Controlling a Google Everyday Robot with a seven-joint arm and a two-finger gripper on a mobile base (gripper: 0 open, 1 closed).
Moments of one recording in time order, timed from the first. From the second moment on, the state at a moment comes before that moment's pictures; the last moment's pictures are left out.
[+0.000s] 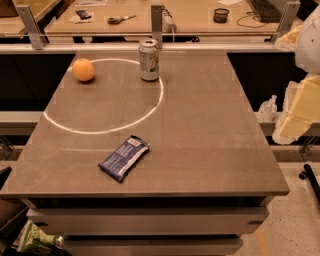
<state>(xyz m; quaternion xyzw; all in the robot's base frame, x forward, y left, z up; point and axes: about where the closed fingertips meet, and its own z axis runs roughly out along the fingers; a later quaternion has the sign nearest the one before) 0.438 -0.211 0.997 -0.60 0.77 -0.06 0.19</state>
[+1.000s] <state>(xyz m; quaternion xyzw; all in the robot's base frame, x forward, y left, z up) 0.479 -0.200 0.999 -0.54 0.78 0.02 0.31</state>
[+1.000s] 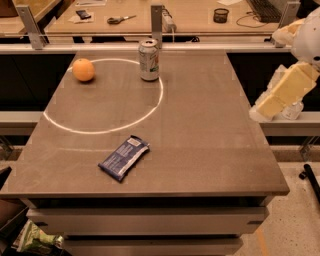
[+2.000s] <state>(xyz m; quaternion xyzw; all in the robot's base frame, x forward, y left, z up) 0.551 -0.132 0.982 -0.41 0.77 0.11 0.48</state>
